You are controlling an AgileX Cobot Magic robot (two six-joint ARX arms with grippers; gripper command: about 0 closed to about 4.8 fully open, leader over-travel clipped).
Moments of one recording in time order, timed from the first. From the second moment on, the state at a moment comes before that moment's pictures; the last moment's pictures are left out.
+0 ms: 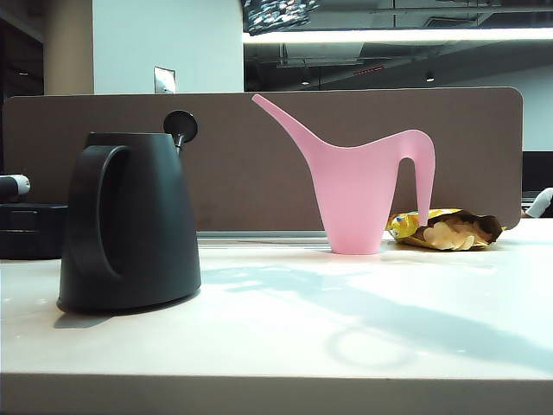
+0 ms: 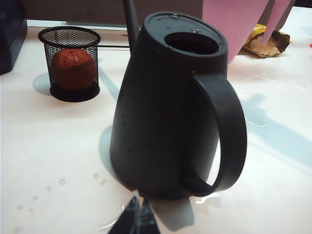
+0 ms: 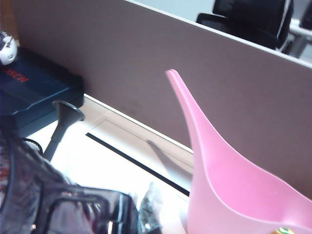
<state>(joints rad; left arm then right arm) -0.04 0.01 0.10 -0.27 0.34 -0.04 0.63 1.52 1.55 -0.16 0.21 -0.20</state>
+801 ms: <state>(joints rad) -0.04 0.01 0.10 -0.27 0.34 -0.04 0.87 1.79 1.66 -0.14 0.47 -0.78</state>
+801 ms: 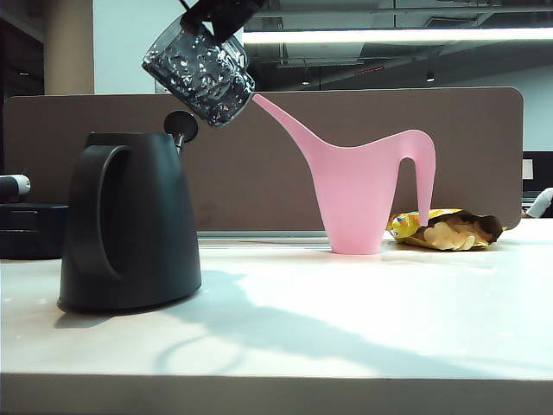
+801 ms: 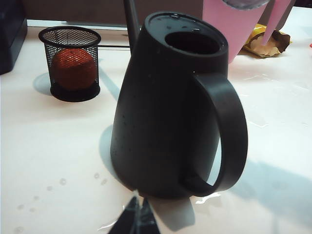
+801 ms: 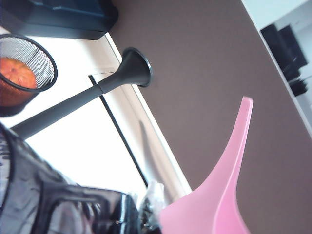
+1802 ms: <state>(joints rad) -0.04 0.01 0.10 -0.27 0.34 -0.04 0.94 1.85 1.66 0.03 0.52 -1.18</state>
